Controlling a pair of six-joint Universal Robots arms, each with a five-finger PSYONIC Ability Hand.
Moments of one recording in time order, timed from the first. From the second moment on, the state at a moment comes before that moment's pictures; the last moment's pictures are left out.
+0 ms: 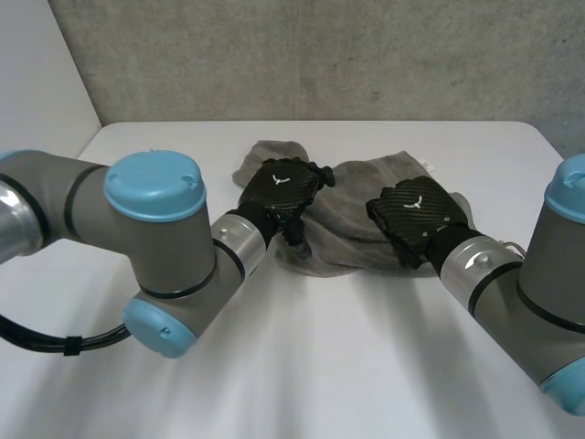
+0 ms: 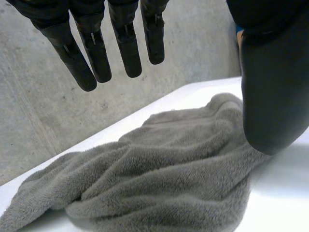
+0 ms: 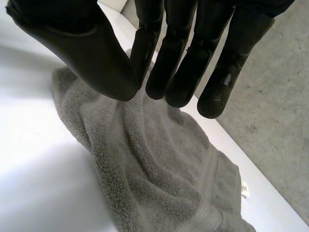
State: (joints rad) left arm 4.05 -2.18 -1.23 3.28 -1.45 3.25; right arm 2.02 -1.30 1.62 -0.07 1.38 2.63; left_hand 0.49 0.49 0.48 0.49 0.46; right_hand 1.22 1.22 1.23 1.22 1.05
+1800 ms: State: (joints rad) left arm 4.05 -2.55 -1.01 3.36 -1.45 3.71; right arm 1.98 -1.20 1.64 -0.15 1.36 2.71; left_hand 1.46 1.50 1.54 1.52 1.50; right_hand 0.72 0.74 0.73 0.72 0.52
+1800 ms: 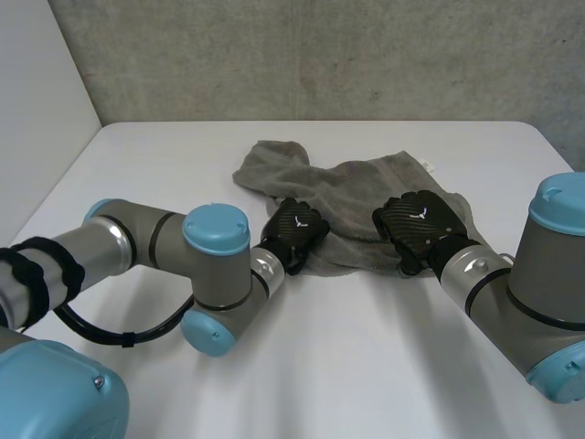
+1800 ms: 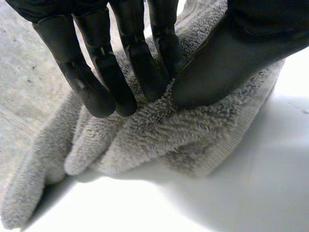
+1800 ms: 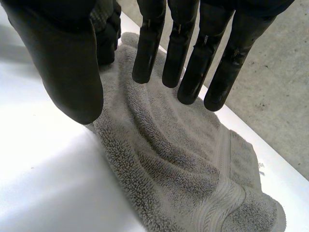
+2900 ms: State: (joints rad) left arm 4.14 -2.22 -1.27 3.38 -1.43 3.55; right arm 1.98 -1.21 1.65 0.00 1.30 2.64; left_hand 1.46 1.52 1.55 1.52 1.52; right_hand 0.43 0.44 0.43 0.42 0.21
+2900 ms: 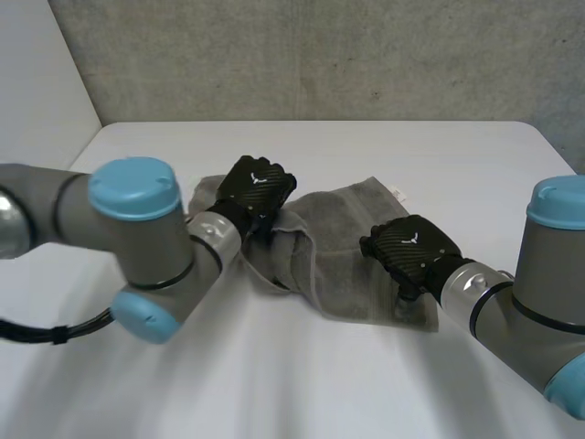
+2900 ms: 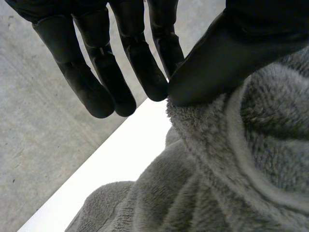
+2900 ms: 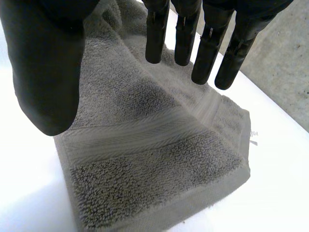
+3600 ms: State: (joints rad) left arm 4.16 -2.13 -1.36 3.42 -1.52 3.62; right arm 1.88 -1.20 1.76 -0.02 1.27 2.56; left_hand 0.32 0.31 0.30 0.32 0.28; right_hand 0.43 0.44 0.43 0.42 0.22
